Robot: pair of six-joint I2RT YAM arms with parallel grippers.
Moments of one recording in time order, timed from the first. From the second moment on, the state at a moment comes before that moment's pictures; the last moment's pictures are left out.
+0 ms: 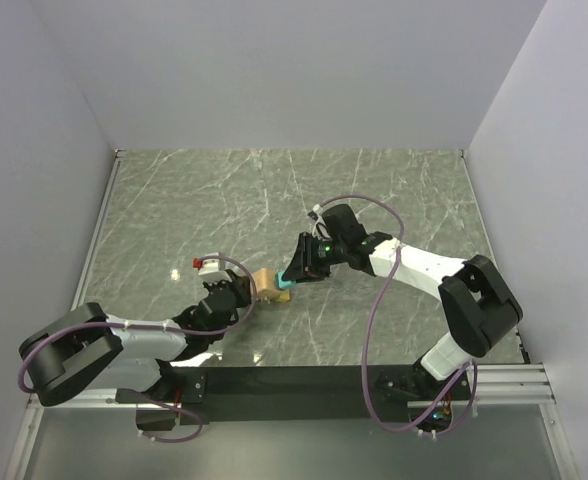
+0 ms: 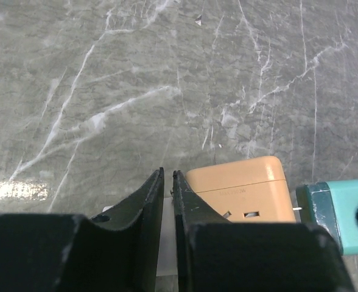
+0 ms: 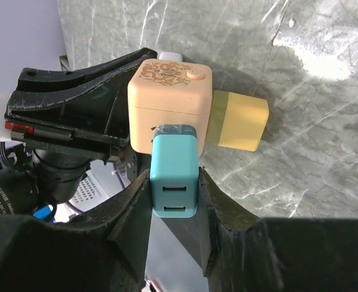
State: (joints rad) left arm -0.92 1.24 0.15 0.73 -0.65 -0.75; right arm 0.64 1.58 0.93 -0.15 -0.57 0.80
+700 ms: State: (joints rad) left arm -0.92 1.26 0.15 0.76 -0.72 -0.72; right arm 0.65 1.66 1.05 -0.24 -0.57 0.73
